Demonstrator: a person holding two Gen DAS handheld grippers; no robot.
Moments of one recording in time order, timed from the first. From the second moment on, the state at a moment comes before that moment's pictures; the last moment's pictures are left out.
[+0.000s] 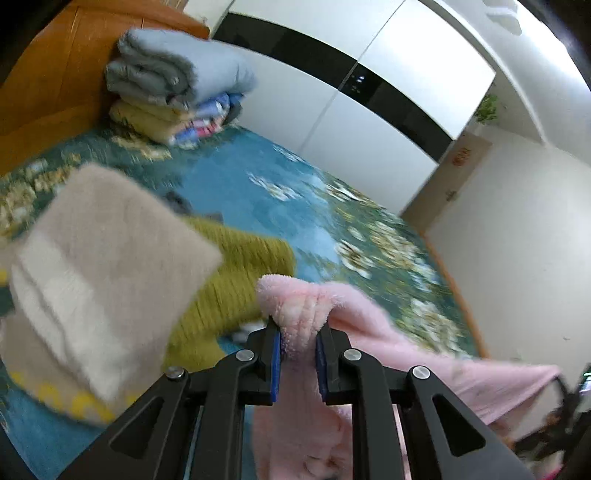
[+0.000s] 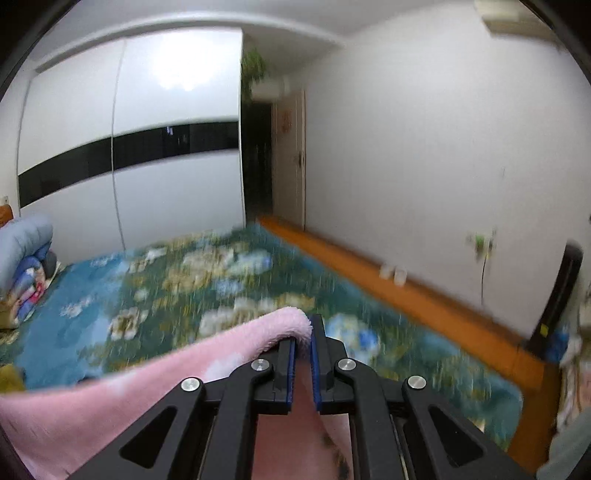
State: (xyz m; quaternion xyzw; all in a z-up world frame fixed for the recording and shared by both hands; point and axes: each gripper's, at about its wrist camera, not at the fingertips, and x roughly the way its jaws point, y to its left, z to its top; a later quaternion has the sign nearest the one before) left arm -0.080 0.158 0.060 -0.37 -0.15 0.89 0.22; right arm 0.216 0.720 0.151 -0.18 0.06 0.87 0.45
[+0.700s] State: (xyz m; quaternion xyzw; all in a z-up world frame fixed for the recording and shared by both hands) left arm -0.080 0.170 -0.068 -0.53 -0.12 0.82 0.19; right arm 0.188 0.708 -0.021 -0.42 0.07 0.84 0.35
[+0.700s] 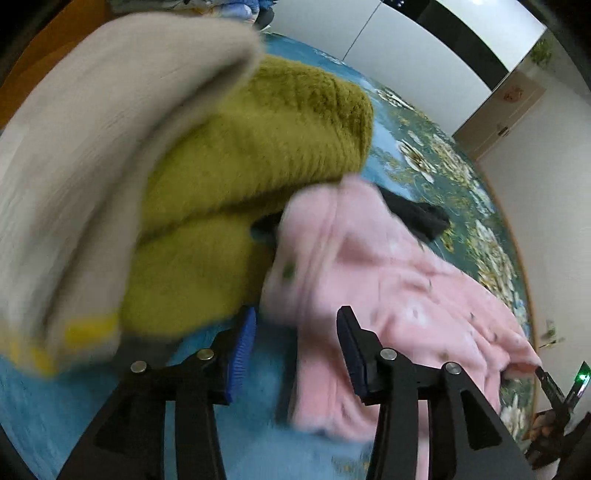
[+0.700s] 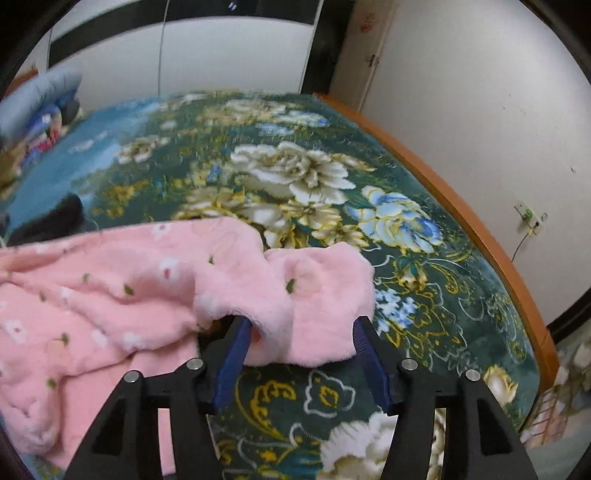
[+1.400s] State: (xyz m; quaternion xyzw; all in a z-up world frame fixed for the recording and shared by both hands) left arm -0.052 0.187 -0.165 -0.63 -0.32 0.67 0.21; right arm 0.249 0.674 -0.142 -0.35 0.48 0.78 0.20
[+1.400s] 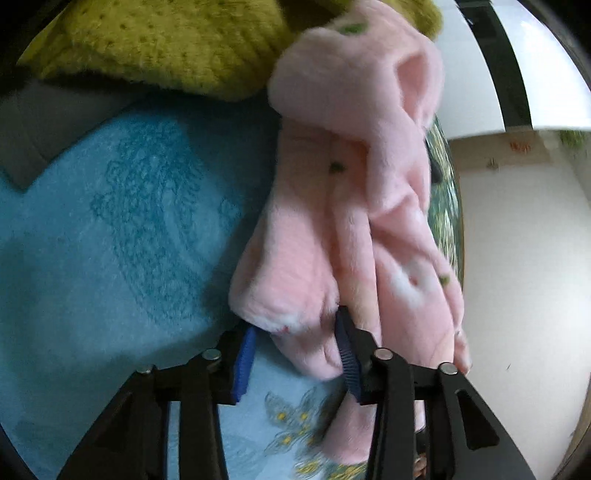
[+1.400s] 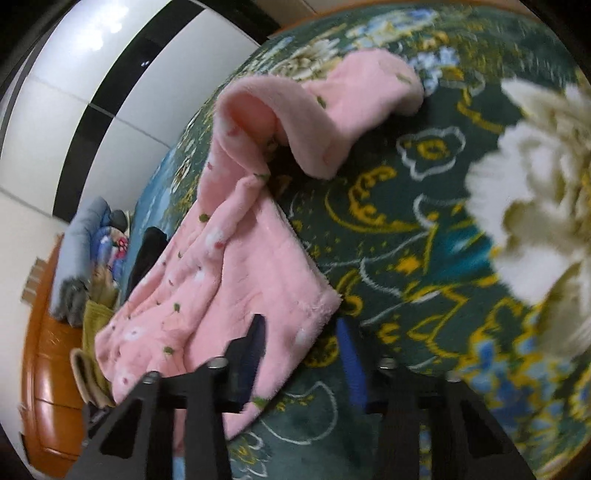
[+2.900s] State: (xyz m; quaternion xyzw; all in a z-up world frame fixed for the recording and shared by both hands) left arm 0.020 -0.006 -0.097 -0.53 -0.31 0.79 0.06; right arm 0.339 0.779 0.065 -0.16 0.36 0.83 0.39
